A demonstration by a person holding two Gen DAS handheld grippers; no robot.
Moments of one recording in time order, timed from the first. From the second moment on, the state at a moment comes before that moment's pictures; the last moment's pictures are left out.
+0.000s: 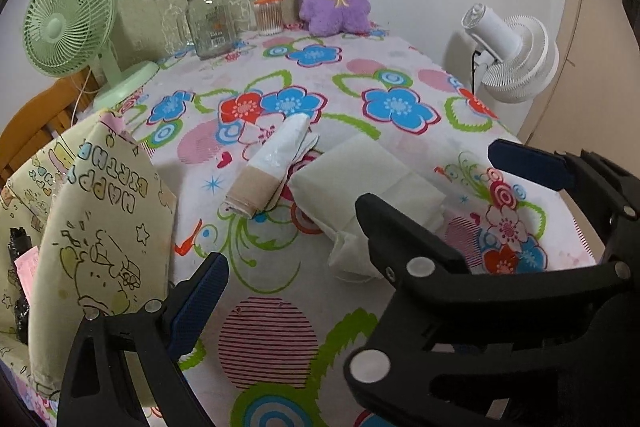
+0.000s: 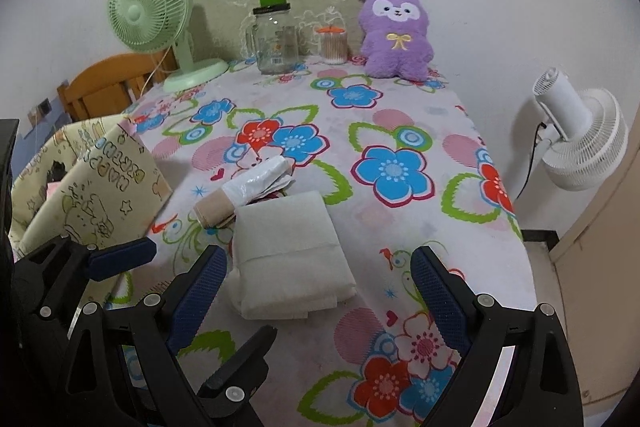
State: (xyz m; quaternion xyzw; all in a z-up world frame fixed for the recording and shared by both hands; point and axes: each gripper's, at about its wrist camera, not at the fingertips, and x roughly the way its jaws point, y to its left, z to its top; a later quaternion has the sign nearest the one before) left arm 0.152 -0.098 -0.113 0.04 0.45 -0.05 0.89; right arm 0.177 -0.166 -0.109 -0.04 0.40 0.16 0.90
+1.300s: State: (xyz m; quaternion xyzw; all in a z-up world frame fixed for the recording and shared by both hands) left arm 0.162 -0.093 -0.124 0.03 0.47 -0.04 0.88; right arm 0.202 -0.152 -0.136 -0.02 0.45 0.20 0.87
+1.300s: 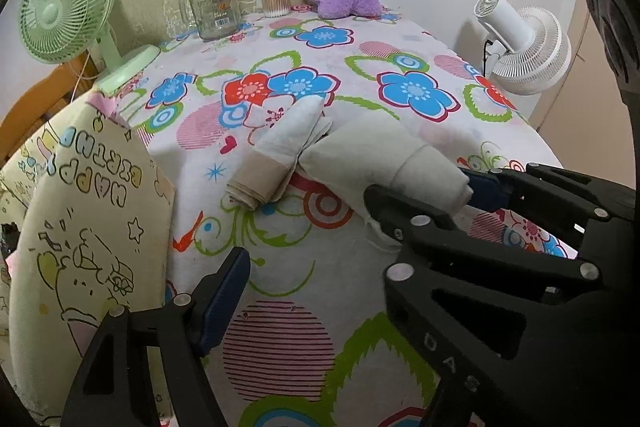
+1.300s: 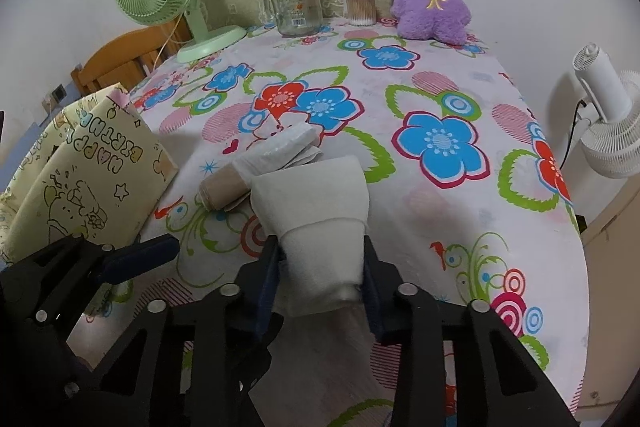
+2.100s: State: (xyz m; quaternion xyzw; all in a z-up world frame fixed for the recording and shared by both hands) left arm 0.189 -0.109 -0.092 0.05 0.42 -0.01 0.91; right arm 0.211 -0.184 -0.100 0.03 0.40 0.16 0.90
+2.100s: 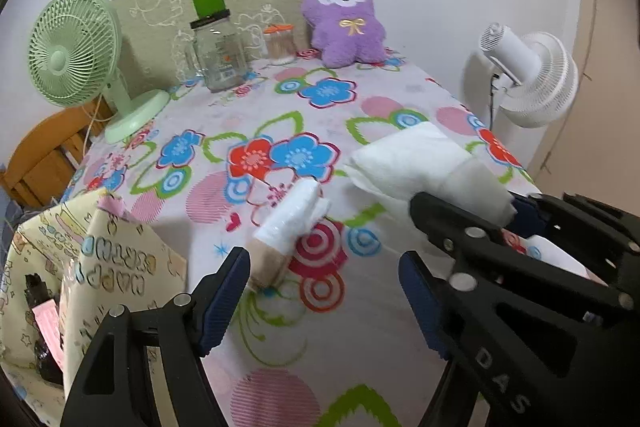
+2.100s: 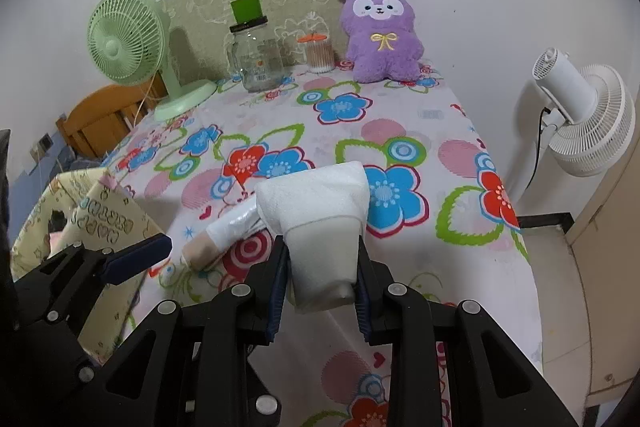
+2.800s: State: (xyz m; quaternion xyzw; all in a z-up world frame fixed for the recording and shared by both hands) left arm 0.228 -0.092 -0.116 0.02 0.45 0.01 0.89; right arm 0.240 -0.174 -0.113 0.04 0.42 0.15 0.89
